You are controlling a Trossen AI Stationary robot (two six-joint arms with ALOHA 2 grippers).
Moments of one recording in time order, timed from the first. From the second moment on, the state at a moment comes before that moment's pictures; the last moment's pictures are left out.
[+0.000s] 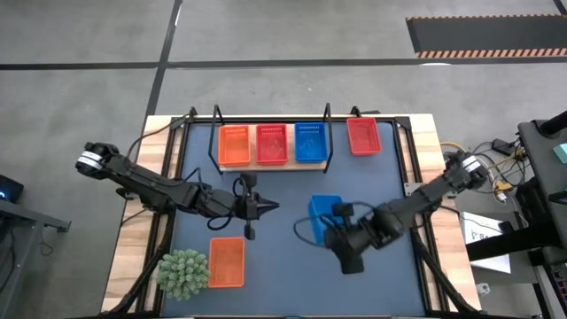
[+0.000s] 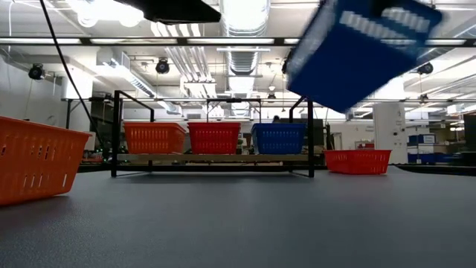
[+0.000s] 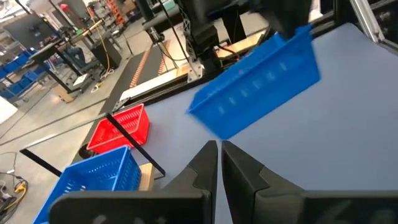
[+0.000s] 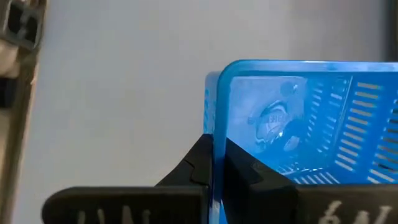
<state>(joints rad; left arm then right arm) -0.31 1.29 0.80 0.21 -0.43 0.29 0.51 1.62 1.45 -1.00 0.19 0.35</state>
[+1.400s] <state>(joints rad) -0.32 1.27 0.78 0.23 -0.43 0.29 -0.25 1.84 1.62 -1.00 0.19 -0.37</state>
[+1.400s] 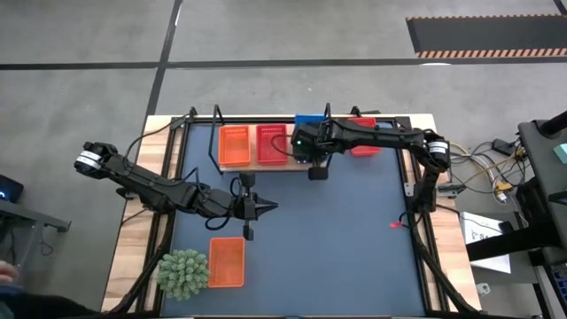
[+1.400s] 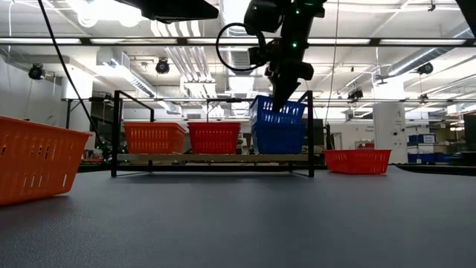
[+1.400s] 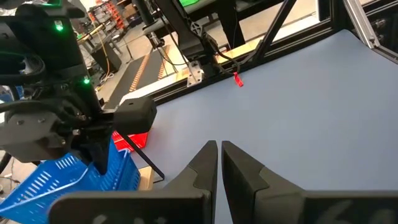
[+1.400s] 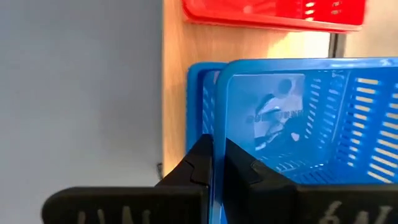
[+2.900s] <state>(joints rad) -0.32 1.27 0.78 0.23 -0.43 0.29 -0.25 1.83 1.66 -1.01 0.18 -0.33</state>
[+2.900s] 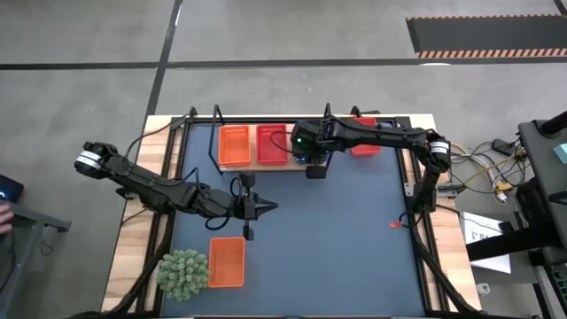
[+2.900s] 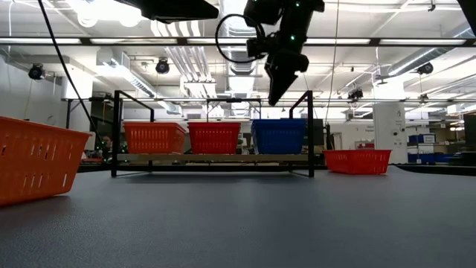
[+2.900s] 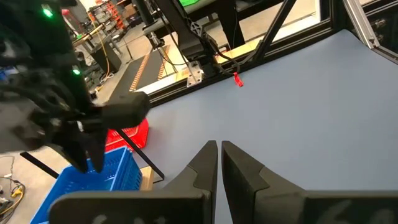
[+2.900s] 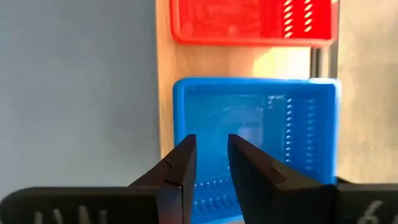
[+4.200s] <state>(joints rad) -0.32 1.27 0.78 0.23 -0.42 0.29 -0.10 1.35 1.32 -0.91 0.17 -0.15</state>
